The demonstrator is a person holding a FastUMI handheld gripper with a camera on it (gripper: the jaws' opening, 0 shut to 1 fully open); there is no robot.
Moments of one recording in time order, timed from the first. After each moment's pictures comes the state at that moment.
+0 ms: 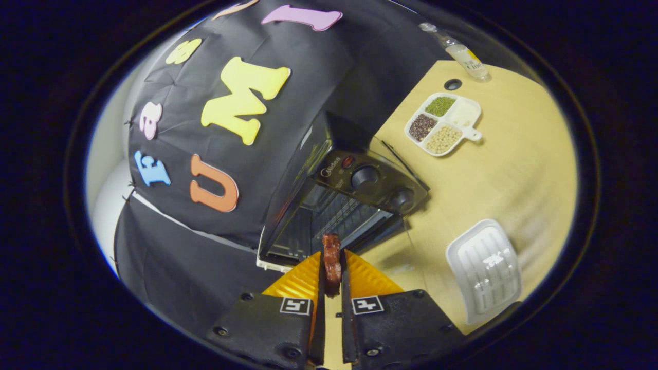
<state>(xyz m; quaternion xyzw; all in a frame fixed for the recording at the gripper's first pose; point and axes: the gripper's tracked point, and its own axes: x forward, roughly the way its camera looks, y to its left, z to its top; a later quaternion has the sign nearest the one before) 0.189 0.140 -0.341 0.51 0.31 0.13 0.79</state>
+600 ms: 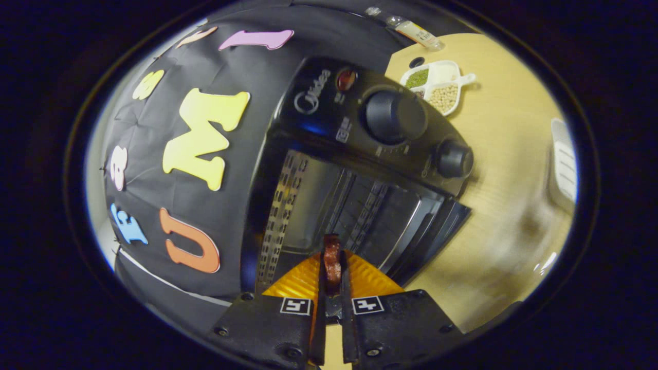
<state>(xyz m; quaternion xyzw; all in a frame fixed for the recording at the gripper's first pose) 0.296 0.222 -0.384 0.60 0.22 -0.02 0.77</state>
